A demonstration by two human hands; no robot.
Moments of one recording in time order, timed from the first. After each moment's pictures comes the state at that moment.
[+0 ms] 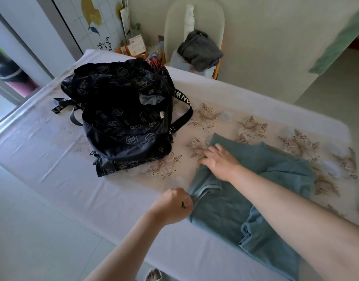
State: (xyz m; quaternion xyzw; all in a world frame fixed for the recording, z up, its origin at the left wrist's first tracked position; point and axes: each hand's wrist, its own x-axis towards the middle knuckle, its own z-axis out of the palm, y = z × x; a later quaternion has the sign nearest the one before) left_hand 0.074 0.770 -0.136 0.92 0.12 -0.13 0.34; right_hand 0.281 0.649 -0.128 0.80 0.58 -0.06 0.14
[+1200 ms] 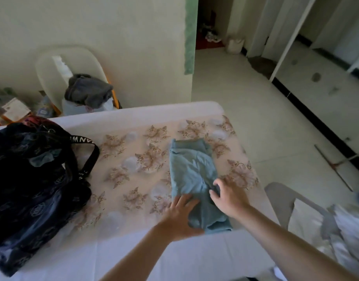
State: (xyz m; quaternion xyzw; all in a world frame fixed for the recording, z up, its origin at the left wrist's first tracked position) left_hand 0.131 0.602 -0.131 0.93 -0.22 -0.23 0.16; right_hand 0.163 0.380 -0.128 0.98 0.01 -0.06 -0.17
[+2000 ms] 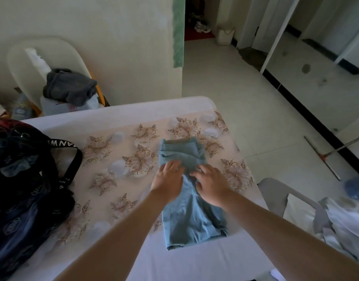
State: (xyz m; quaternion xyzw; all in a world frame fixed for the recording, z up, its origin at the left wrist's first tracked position) left_hand 0.243 0.586 -0.127 0.97 -0.23 -0.06 0.09; right_hand 0.214 0.399 -0.125 0.98 0.15 -0.07 -0.11
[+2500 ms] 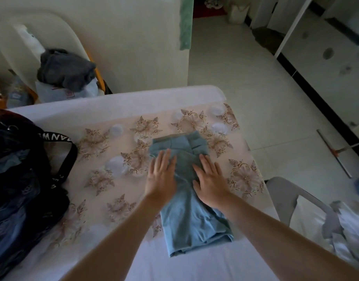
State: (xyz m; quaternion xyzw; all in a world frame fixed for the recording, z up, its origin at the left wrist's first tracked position) left_hand 0.261 0.599 -0.154 0.99 -0.14 -0.06 0.07; right_hand 0.243 0.407 -0.168 0.98 0.12 -0.10 -0.08
